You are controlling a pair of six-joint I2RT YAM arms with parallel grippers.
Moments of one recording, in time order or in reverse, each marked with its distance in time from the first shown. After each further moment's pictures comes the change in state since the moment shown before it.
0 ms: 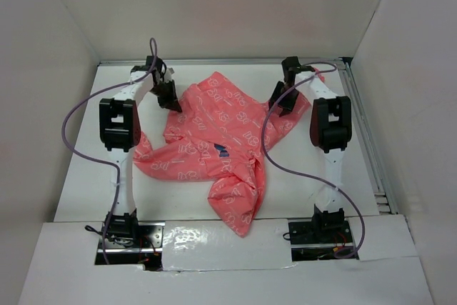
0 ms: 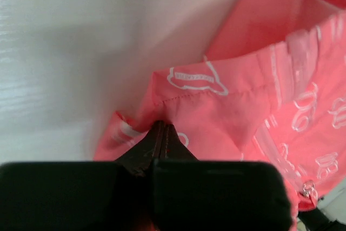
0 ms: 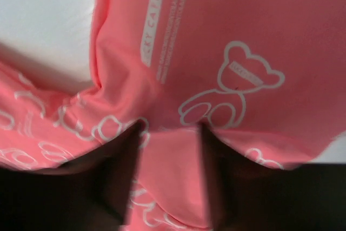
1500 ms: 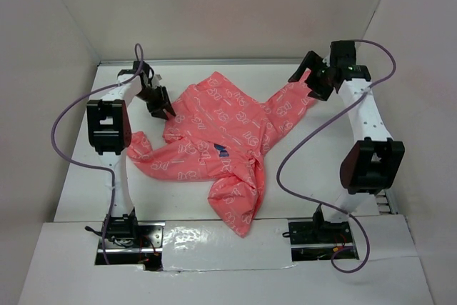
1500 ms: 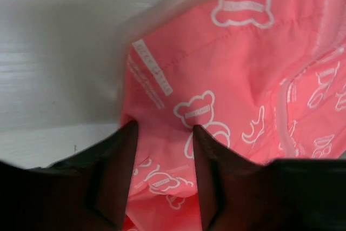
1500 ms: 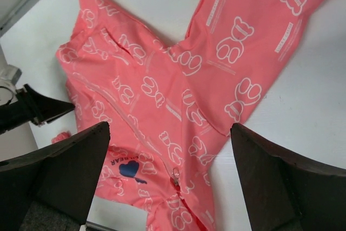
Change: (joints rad) left arm 0.072 -0.094 -0.164 -0.023 0.027 -0.024; right arm -0.171 -0.580 -0.257 0.102 -0.183 -0.030
